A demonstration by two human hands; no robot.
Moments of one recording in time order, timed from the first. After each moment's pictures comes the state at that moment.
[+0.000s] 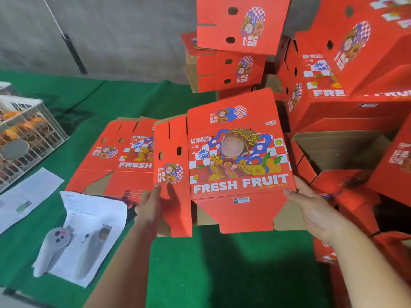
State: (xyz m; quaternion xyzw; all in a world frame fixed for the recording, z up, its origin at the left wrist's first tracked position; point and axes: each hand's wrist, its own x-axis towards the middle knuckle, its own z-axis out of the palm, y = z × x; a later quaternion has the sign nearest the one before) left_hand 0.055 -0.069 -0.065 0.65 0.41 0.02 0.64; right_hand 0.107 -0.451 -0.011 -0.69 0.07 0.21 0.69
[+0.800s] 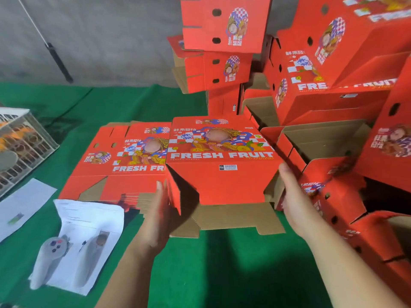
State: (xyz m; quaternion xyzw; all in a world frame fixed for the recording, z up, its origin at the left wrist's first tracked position) left_hand 0.026 -0.117 -0.025 0.58 0.15 -0.03 0.80; right_hand 0.077 -0.405 0.000 -0.67 0.07 0.07 0.73
